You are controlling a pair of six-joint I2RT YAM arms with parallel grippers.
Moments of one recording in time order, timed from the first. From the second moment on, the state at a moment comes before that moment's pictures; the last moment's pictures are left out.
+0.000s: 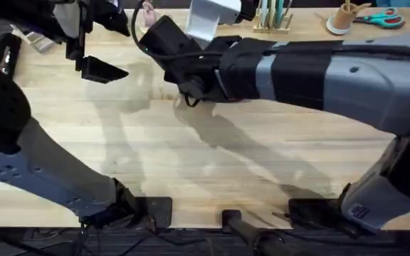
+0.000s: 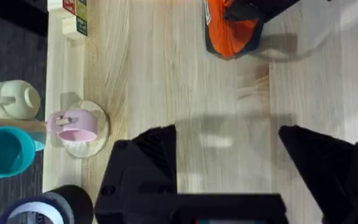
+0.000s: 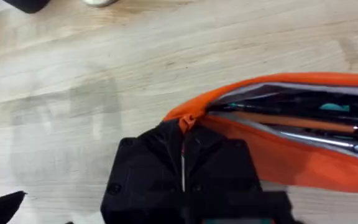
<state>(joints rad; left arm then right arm) 0.40 1.88 1.67 -1.39 0.74 2.06 0.93 1.95 1.44 -0.37 0.52 1.00</state>
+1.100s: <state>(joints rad) 0.40 1.88 1.67 -1.50 0.85 2.06 0.92 1.83 1.43 -0.40 0.38 0.99</state>
